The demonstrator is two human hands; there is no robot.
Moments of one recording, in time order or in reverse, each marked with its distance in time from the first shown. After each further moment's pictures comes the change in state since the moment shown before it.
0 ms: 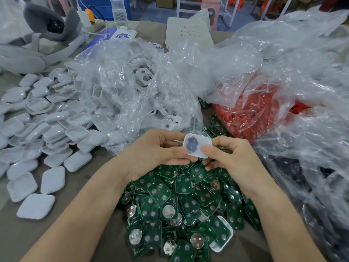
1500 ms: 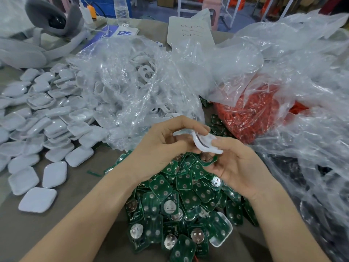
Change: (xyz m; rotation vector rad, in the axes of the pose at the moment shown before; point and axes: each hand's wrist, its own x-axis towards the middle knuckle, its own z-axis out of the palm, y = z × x) left_hand -0.002 -0.002 0.019 0.014 0.003 0.425; right_hand -0.002 -0.005 0.002 0.576 -0.291 0.203
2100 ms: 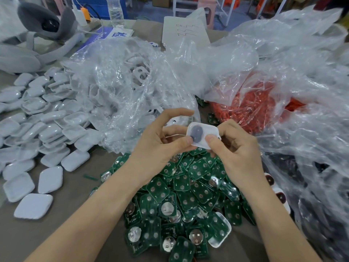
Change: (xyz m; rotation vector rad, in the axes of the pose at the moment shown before) left_hand 0.000 -0.004 0.004 0.003 0.188 -0.069; right_hand 0.000 0.005 0.000 -0.895 0.396 -0.638
